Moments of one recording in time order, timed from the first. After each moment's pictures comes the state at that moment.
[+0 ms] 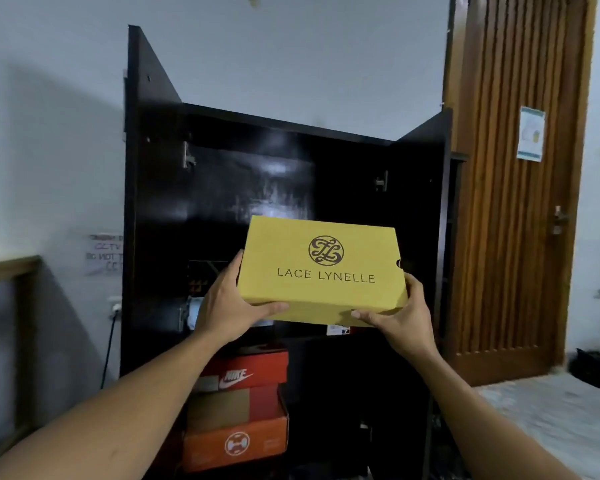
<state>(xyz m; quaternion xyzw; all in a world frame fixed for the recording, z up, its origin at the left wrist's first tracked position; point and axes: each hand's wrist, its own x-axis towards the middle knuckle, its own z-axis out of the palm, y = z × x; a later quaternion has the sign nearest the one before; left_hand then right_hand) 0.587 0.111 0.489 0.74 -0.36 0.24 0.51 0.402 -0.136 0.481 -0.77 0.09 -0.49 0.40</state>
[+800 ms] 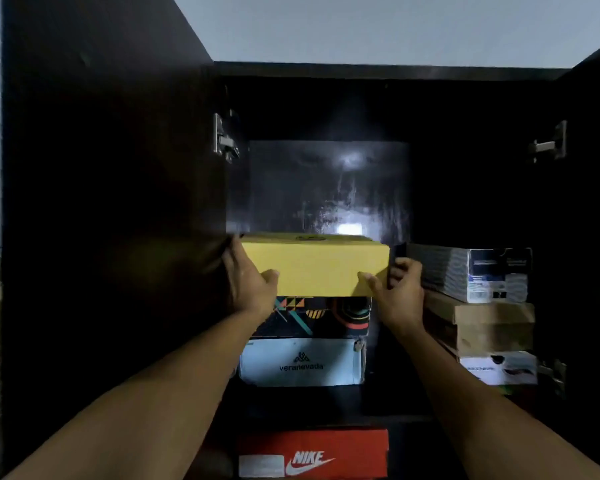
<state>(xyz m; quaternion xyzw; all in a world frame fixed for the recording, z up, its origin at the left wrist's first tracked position) 0.854 0.044 0.532 0.76 -0.13 0.39 0.51 0.793 -0.187 0.508 -0.70 0.06 -0.52 0.49</state>
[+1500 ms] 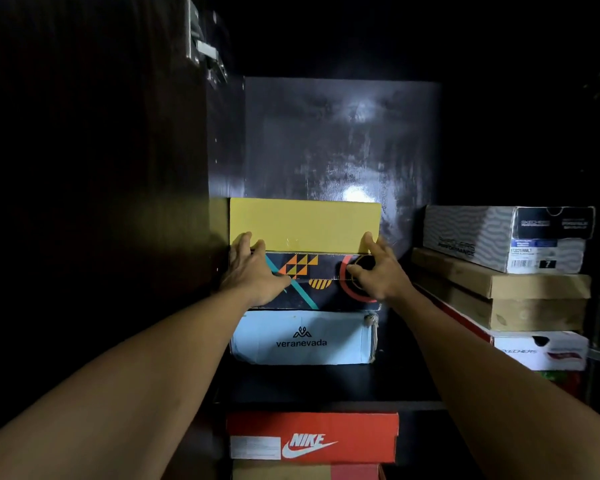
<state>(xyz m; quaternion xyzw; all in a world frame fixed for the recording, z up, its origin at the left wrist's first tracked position) 0.942 0.027 0.490 0.93 -0.15 0.23 0.25 0.886 -0.211 0.484 -0.89 0.05 -0.33 0.30</state>
